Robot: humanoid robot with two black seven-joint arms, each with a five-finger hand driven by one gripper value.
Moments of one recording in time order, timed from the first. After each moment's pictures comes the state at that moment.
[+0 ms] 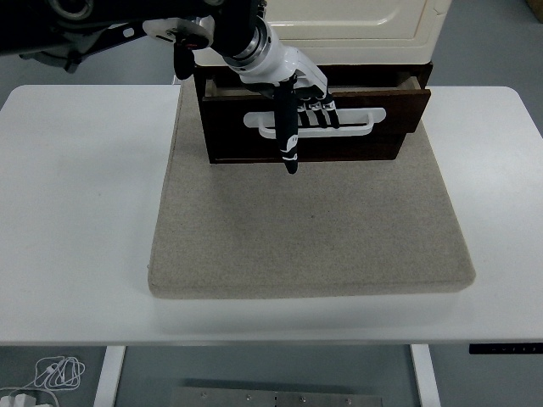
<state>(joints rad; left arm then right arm) -1.92 0.27 0.27 -1.16 0.27 -0.49 0.49 -0.06 0.00 0.13 0.14 -0.15 0.22 0.04</state>
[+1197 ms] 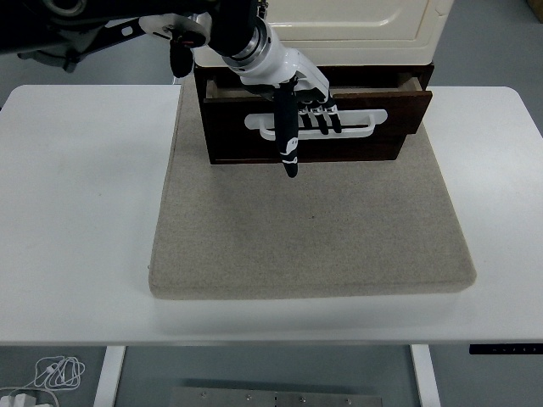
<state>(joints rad) -1.91 0.28 0.24 -1.17 0.27 -0.54 0.49 -0.06 0.00 0.13 0.14 -0.15 0.22 0.04</state>
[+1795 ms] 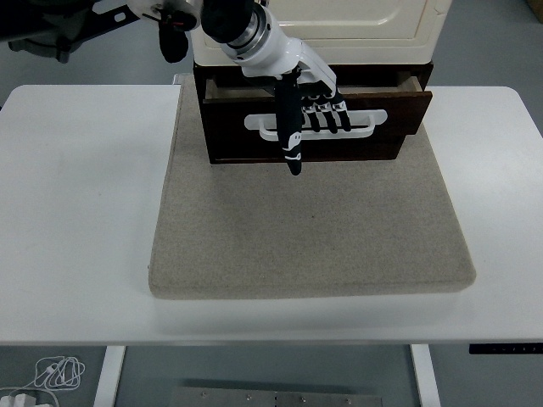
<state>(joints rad) -1.91 0.31 0.17 -1.17 0.27 -0.60 0.49 -0.06 0.00 0.13 0.14 -0.15 0.22 0.04</state>
